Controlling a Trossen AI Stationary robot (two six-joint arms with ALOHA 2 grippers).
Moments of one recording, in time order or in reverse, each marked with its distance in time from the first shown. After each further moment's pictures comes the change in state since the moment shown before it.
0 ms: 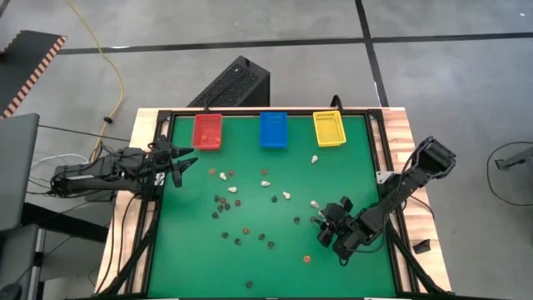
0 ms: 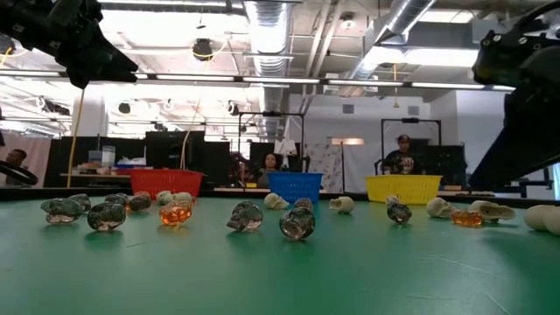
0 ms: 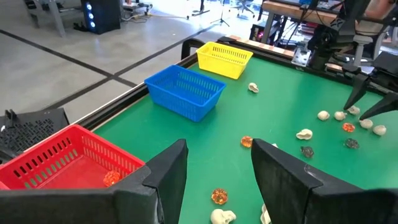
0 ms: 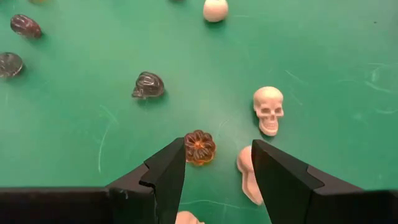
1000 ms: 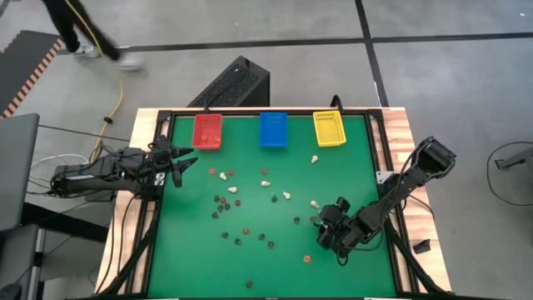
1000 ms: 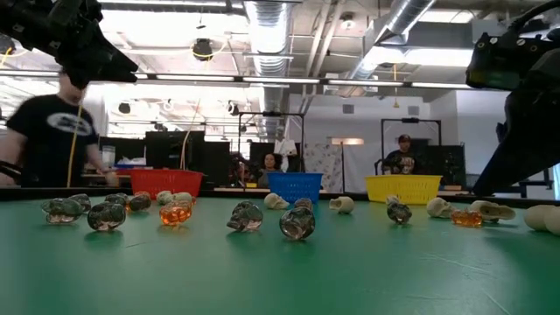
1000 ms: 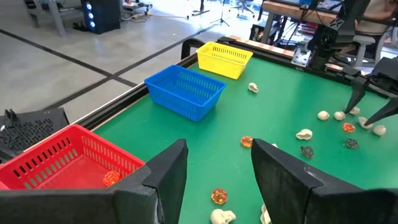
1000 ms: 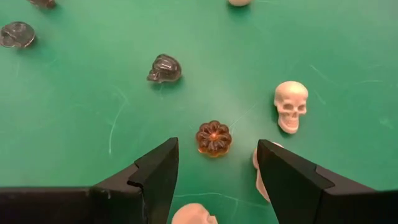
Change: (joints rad) left arm 0.000 0.000 0.000 0.000 0.000 -0.002; right arm -0.036 0.000 0.000 0.051 -0.088 -0.123
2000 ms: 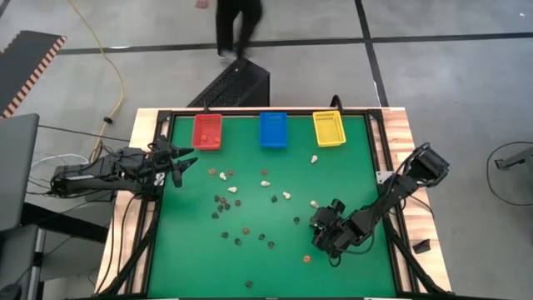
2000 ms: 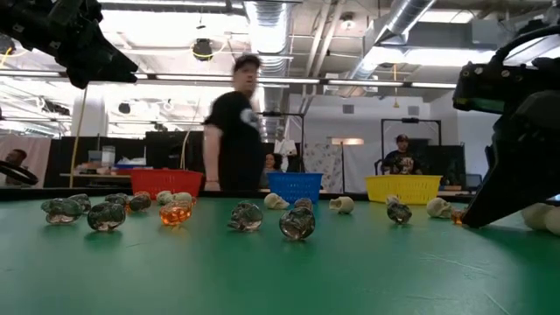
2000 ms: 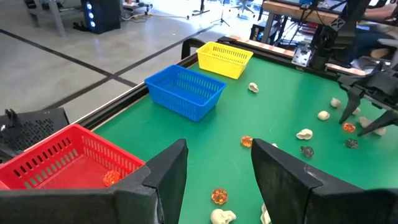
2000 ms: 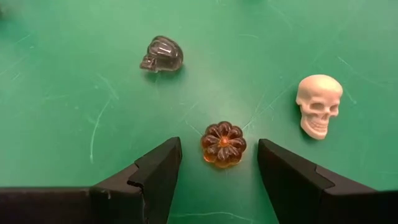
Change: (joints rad) left arm 0.000 0.000 0.000 0.000 0.000 0.000; right arm -0.045 0.136 0.023 0.074 -0.059 -0.031
